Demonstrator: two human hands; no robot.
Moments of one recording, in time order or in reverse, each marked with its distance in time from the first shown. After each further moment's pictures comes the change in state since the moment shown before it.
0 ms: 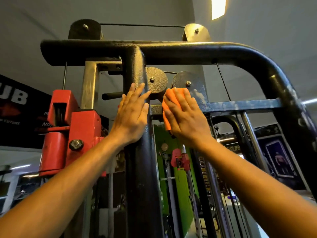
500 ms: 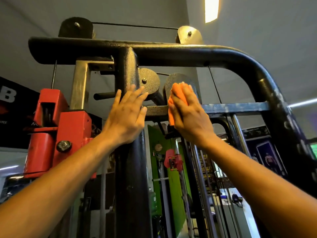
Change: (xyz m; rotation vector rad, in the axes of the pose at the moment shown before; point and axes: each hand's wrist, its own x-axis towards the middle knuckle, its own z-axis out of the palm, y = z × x) left_hand 0.005 0.014 -0.003 0.226 -0.067 0.072; right_hand 0.000 0.023 -0.031 0.208 0.042 0.110
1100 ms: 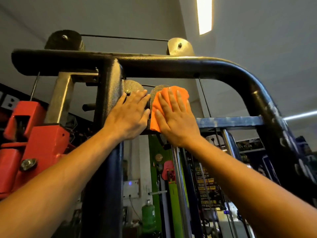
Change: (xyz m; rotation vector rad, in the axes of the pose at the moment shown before) left_hand 0.075 0.037 0.029 0.264 -0.112 -0.025; right_hand 0.038 0.038 0.003 -0.085 -0.185 -0.039
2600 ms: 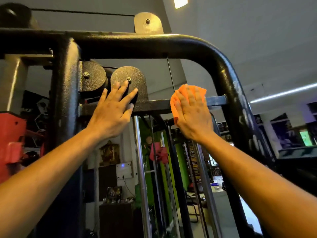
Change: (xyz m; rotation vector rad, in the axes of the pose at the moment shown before) left_hand -0.011 0.066 0.034 -0.154 -0.002 0.000; right_hand -0.085 0.124 -0.036 -0.071 0.009 0.232
